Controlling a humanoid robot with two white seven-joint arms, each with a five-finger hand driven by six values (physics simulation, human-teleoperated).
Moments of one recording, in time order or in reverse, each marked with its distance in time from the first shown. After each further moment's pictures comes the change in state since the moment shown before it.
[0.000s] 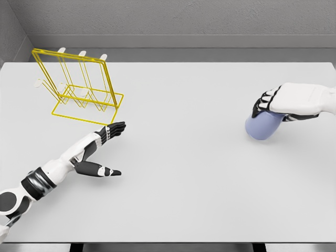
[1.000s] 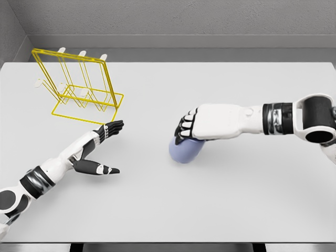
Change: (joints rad) left arm -0.011 0.000 -0.001 0.020 0.002 0.000 0.000; right arm -0.005 0.318 0.085 -0.135 0.067 -0.001 0.001
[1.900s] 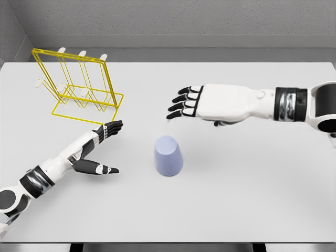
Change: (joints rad) left arm -0.005 -0.001 -0.004 0.014 0.000 0.000 0.000; right arm 0.040 0.005 -0.159 0.000 -0.068 0.001 0.000
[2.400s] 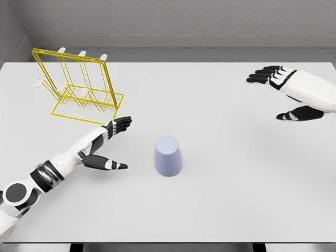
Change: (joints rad) left arm -0.048 -0.052 -0.021 -0.008 0.001 0.069 0.000; right arm 0.420 -0.026 -0.598 0.112 -0.174 0.000 0.000
